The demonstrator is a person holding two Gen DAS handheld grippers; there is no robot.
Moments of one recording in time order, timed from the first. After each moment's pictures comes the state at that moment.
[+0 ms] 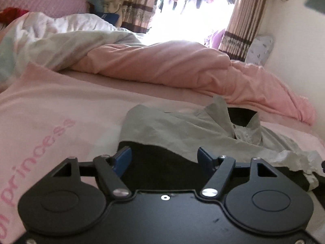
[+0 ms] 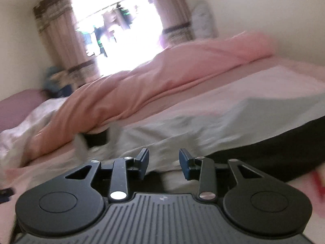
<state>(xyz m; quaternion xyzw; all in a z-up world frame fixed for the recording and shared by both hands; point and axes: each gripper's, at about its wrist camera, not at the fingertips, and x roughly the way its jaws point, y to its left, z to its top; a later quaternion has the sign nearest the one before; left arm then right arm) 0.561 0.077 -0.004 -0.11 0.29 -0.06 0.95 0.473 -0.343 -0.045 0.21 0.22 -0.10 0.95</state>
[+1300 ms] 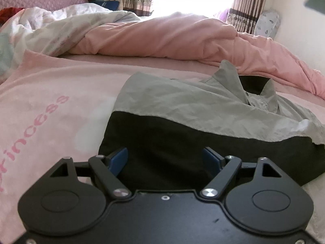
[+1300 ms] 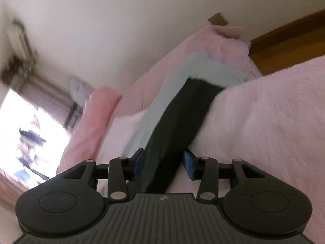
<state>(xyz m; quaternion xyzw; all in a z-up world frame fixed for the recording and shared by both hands) 0.576 0.053 -0.051 -0.06 0.33 -0.03 0.94 0.275 -0.661 -0.130 0.53 0.00 -0.35 0.77</state>
